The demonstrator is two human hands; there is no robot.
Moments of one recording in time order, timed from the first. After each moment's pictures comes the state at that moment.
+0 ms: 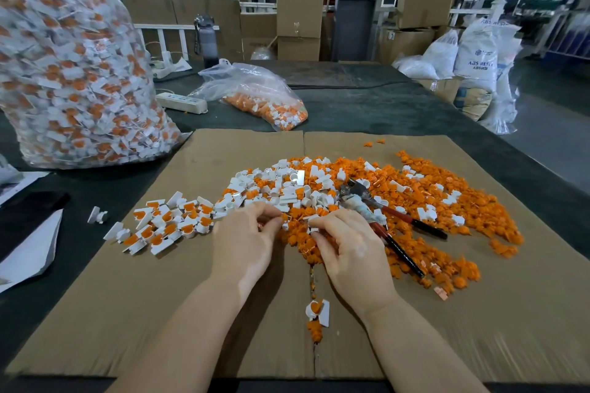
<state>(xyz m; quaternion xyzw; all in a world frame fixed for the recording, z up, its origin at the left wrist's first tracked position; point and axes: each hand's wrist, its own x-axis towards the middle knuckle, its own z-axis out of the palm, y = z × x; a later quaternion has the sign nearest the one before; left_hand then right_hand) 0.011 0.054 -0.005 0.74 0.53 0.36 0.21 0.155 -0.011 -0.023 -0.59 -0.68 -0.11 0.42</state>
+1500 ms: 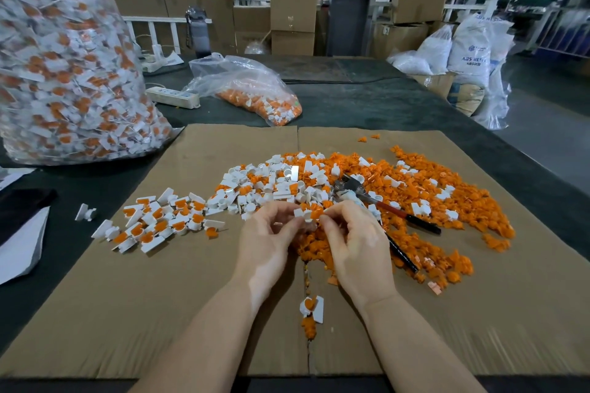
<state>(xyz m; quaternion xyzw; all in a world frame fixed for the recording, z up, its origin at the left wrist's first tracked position) 0.038 0.041 -0.017 0.61 0.43 0.45 0.49 0.157 -0.012 -0.022 -0.64 -0.59 -0.05 0.48</state>
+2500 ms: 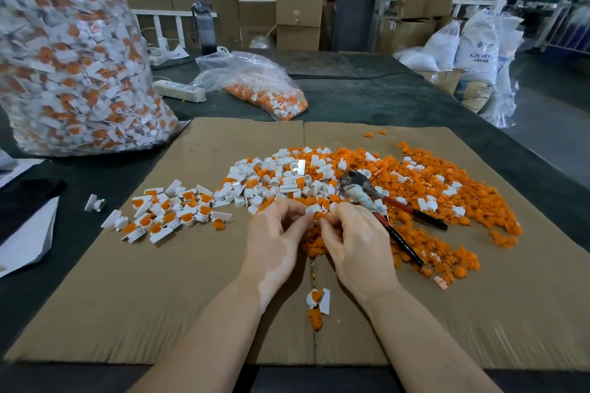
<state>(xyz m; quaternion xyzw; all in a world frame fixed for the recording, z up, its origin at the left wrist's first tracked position) 0.035 0.034 -0.016 0.67 0.41 0.46 0.42 0.155 -0.009 -0.027 -0.63 -0.63 -0.11 0.43</state>
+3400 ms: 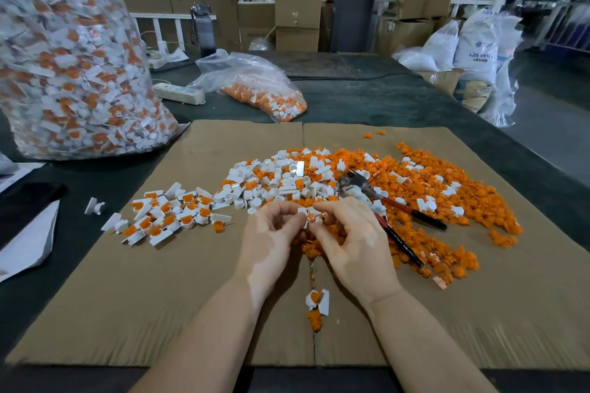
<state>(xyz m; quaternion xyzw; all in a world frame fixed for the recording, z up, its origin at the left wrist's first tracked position) 0.032 0.041 -0.023 0.59 0.41 0.46 0.52 0.157 -0.013 -0.022 -0.59 -0.66 -0.06 0.46</state>
